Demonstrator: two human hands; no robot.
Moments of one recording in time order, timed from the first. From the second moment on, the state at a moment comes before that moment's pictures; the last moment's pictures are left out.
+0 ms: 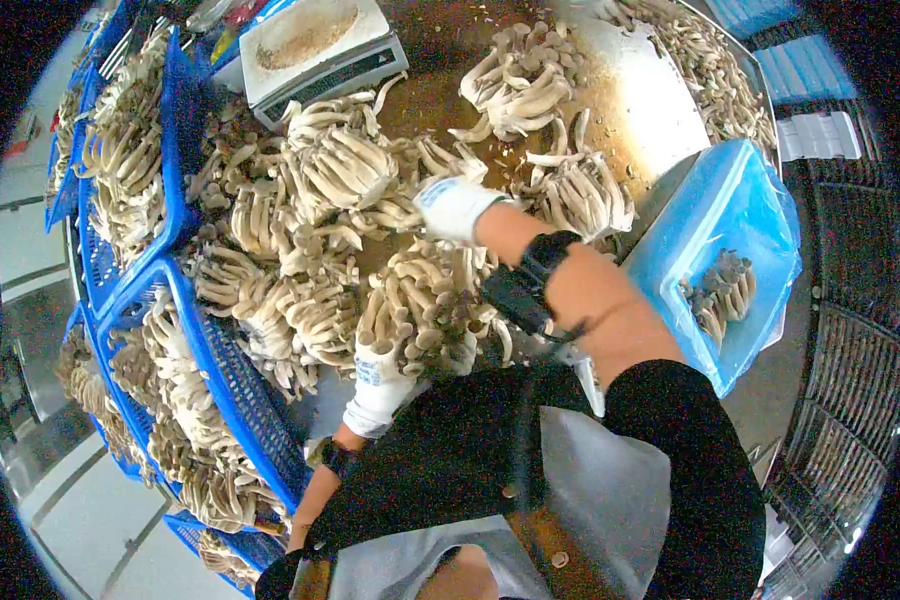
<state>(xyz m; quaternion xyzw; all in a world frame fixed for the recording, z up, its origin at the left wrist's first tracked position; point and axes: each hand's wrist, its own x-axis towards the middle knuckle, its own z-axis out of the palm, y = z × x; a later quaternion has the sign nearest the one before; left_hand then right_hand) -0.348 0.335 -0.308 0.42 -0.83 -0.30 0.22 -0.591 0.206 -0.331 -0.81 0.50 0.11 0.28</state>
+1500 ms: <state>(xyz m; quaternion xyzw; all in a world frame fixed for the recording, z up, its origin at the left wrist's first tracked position) -0.304 0.208 -0.219 0.53 -0.76 -0.37 0.01 -0.588 0.128 -0.344 -0.63 0.57 -0.30 0.43</state>
